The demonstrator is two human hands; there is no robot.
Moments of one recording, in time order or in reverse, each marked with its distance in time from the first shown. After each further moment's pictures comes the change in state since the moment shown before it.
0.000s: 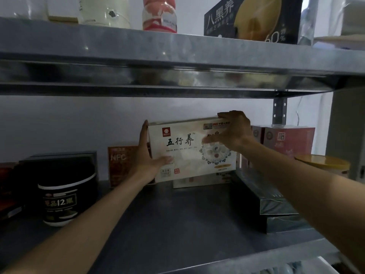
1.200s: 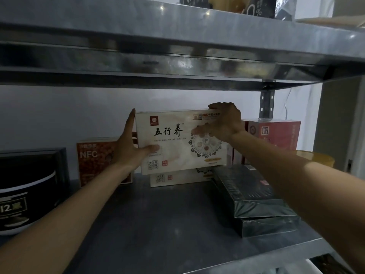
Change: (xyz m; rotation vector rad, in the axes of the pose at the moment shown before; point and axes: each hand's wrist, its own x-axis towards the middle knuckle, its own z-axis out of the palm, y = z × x) left_hand 0.033 -0.005 0.040 0.076 0.069 0.038; right_hand 0.035 0.046 -0.007 0.090 -0.012 0.015
